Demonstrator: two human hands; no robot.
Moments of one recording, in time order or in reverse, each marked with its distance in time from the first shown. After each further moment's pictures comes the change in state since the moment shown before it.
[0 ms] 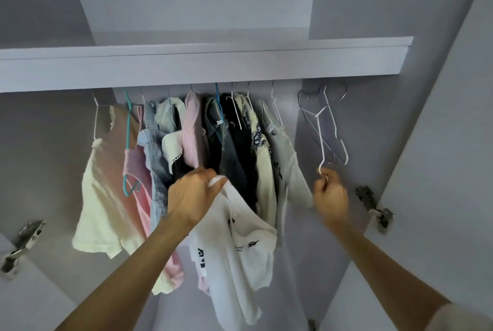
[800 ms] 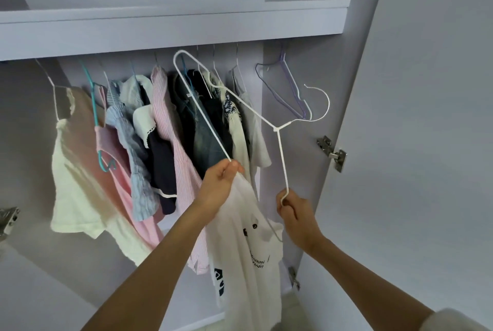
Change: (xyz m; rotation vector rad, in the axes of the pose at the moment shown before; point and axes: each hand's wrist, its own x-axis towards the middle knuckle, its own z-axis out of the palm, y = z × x) left_hand -0.072 0.062 0.005 -0.985 -0.438 -0.266; right_hand -0.155 0.009 -0.035 0.308 -0.305 -0.177
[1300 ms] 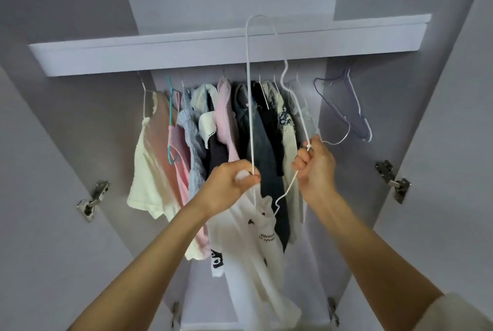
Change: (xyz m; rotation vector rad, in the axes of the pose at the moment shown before) left_hand -0.032 0.040 -0.064 0.488 0.007 0.190; right_hand 0.103 -0.098 0.031 1.103 0.200 0.373
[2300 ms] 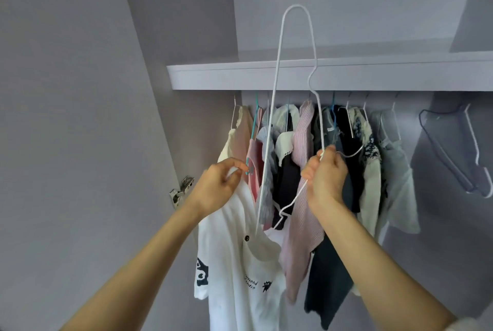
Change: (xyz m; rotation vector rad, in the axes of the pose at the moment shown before) left_hand -0.062 -0.021 -0.109 0.208 0.393 -0.215; right_hand -0.015 0.061 0.107 -0.066 -0.180 0.038
